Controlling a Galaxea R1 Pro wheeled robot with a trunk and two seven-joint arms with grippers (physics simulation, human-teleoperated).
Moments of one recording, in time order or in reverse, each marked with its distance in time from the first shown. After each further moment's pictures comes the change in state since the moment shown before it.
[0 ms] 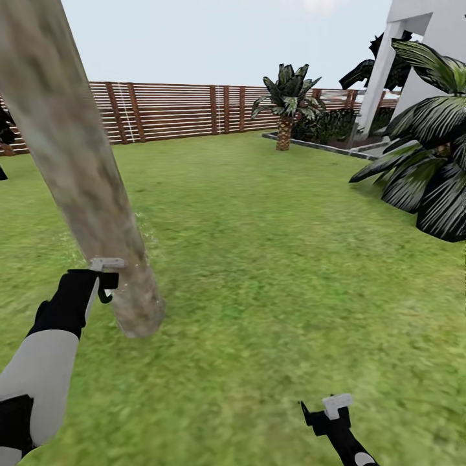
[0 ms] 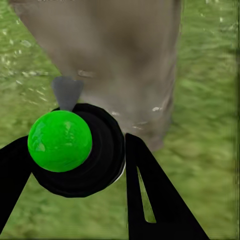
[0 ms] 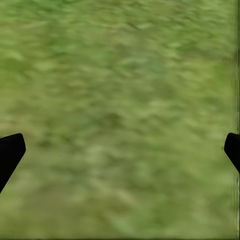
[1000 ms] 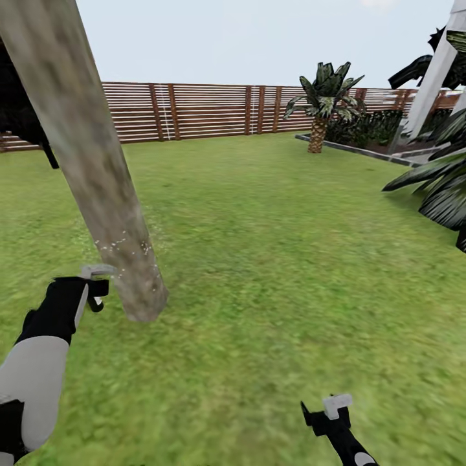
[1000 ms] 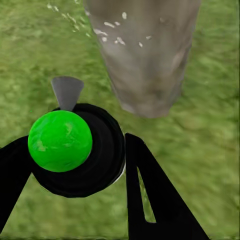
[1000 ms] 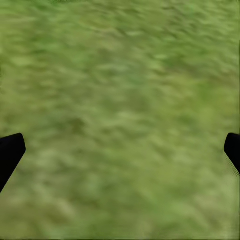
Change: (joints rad) left arm 0.025 0.031 0.064 0.021 0.010 -0.010 -0.001; right arm 0.000 0.000 0.000 0.001 0.000 0.000 0.000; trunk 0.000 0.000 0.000
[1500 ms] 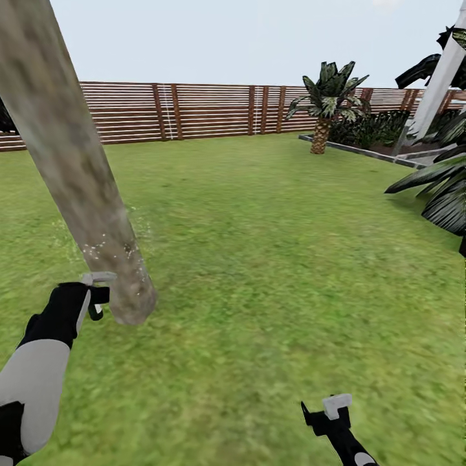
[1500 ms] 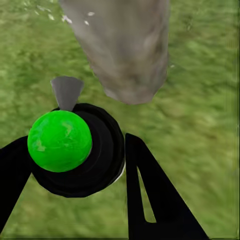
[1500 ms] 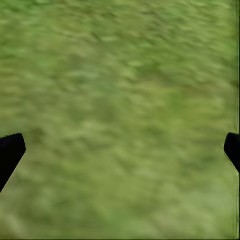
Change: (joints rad) left arm 0.012 0.000 -0.002 0.047 -0.008 -0.004 0.012; right arm 0.000 0.000 0.000 0.000 0.000 0.000 0.000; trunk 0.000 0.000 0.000
